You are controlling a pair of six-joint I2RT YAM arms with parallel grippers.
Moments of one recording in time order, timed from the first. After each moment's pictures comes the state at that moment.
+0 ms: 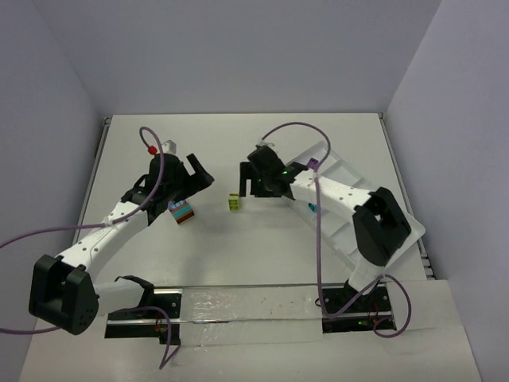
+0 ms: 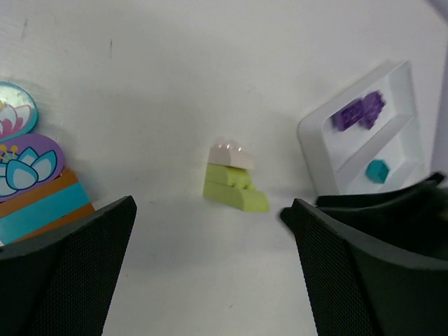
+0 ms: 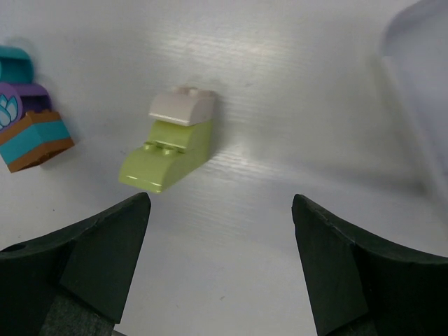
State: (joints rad) left arm -0.42 1.18 0.84 -0.26 -0.06 -0.78; right arm 0.75 1.74 1.28 -0.42 0.14 0.66
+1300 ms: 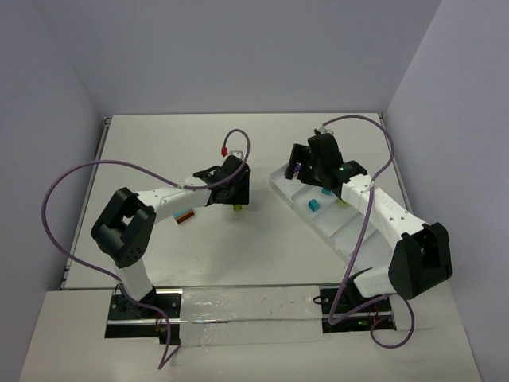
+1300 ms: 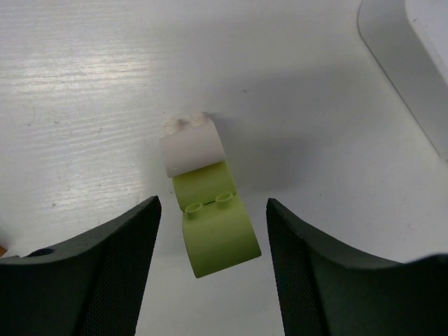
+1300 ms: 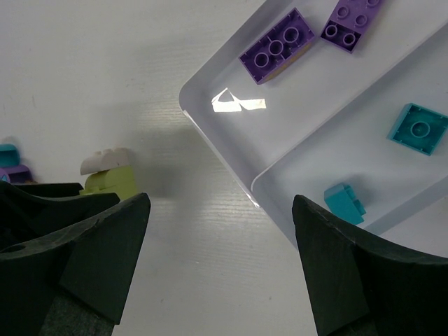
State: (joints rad) left arm -0.76 1.77 1.18 -0.37 -0.24 -0.57; right arm 0.39 1.37 1.07 -0.45 0.09 0.56
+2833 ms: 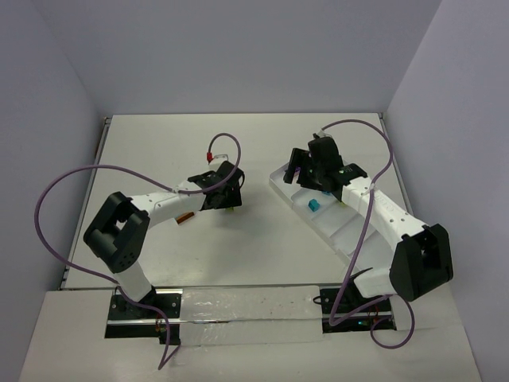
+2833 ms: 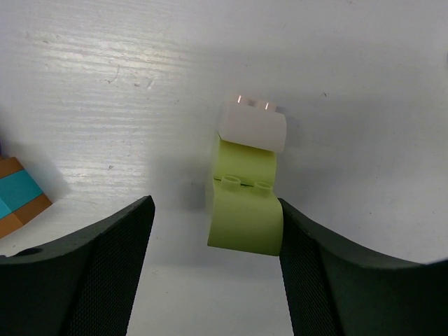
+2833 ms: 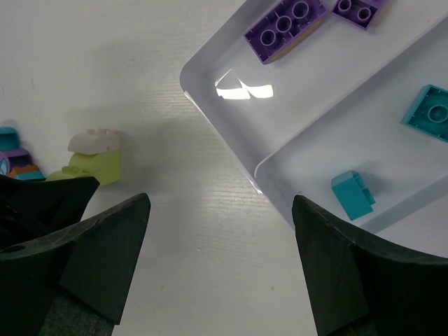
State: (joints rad) left arm -0.75 1.71 1.10 -0.42 -0.40 -0.72; right arm 0.39 1.36 1.04 -0.45 0.05 0.57
